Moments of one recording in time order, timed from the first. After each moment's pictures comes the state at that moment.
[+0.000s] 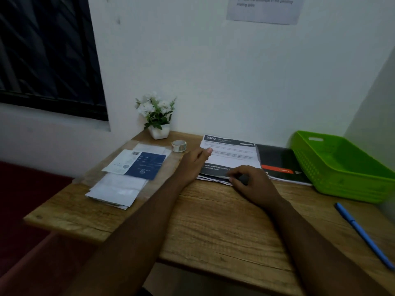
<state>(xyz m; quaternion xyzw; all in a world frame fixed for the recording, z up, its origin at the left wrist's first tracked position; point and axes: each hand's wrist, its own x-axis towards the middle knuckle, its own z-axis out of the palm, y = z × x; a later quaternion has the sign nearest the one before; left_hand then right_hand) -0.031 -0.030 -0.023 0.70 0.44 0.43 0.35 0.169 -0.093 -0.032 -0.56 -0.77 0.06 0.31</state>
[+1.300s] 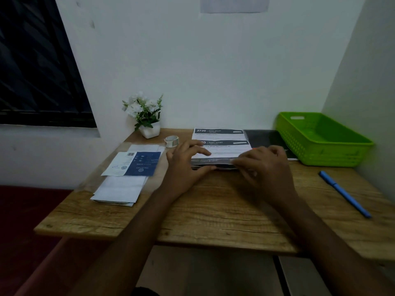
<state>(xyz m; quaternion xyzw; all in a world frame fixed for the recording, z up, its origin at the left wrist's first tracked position) -0.062 -0.096 -0.015 0.81 0.36 0.45 0.14 0.139 -0.191 0.004 -0.54 -0.72 -0.27 0.33</state>
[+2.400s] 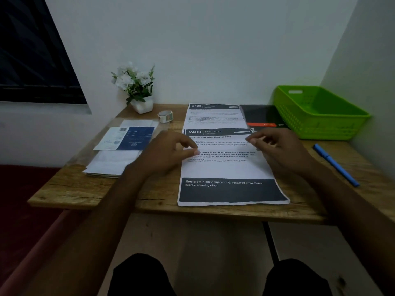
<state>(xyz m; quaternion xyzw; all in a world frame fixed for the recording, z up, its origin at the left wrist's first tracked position) -0.091 -0.107 -0.003 0.86 0.37 0.28 0.21 0.192 -0.192 -0.003 -0.59 -0.70 0.08 0.40</state>
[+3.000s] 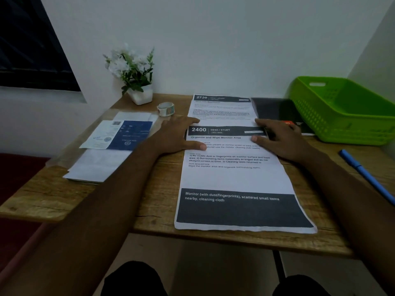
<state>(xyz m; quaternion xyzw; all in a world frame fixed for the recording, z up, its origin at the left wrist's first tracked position) -0.064 0.006 -0.039 0.89 0.42 0.14 0.13 0.237 -0.098 -0.041 -0.68 -0.69 0.02 0.24</state>
